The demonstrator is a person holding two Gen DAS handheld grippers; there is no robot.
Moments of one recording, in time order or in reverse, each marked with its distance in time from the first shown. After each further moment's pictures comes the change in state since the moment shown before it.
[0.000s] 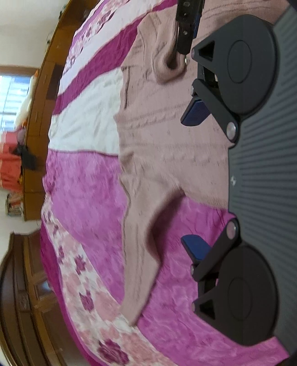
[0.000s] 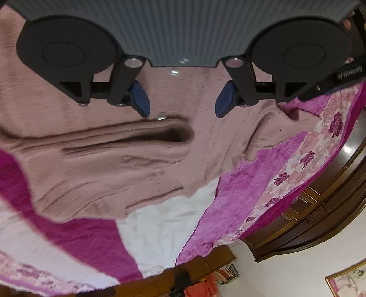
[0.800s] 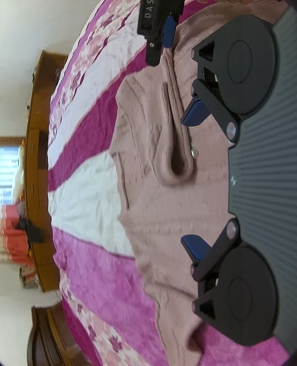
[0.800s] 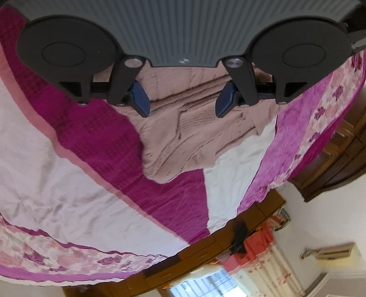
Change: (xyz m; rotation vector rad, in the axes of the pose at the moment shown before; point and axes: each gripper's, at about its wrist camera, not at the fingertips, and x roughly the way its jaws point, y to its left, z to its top) left arm 0.031 -0.135 0.002 0.236 -0.019 -0.252; right arm -0.049 -0.112 0.011 0.275 -0.213 -0.176
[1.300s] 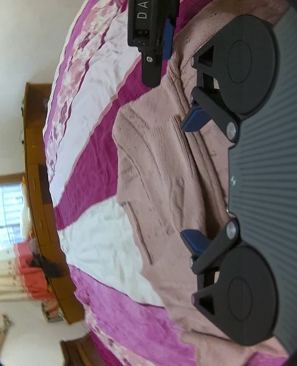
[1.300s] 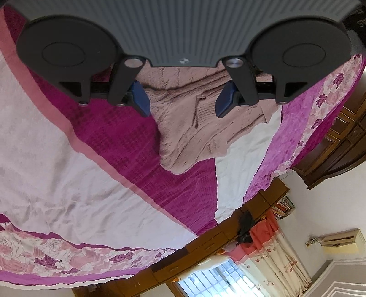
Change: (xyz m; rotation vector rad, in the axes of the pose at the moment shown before) left arm 0.057 -0.074 0.012 0.187 -0.035 -0.071; right arm 0.009 -0.022 0.001 0.041 -0.041 0.012
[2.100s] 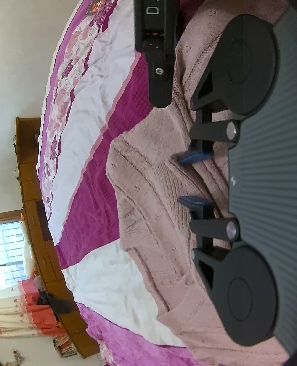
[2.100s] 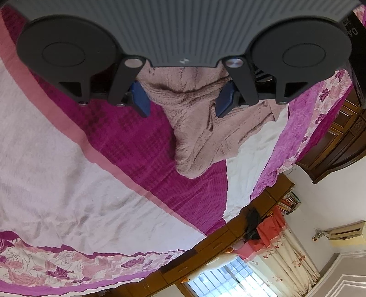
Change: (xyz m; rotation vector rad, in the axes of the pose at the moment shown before) left arm 0.041 -0.022 0.003 0.091 0.007 -0.150; right arm 0.010 -0.019 -0.007 0.037 0.000 -0.018
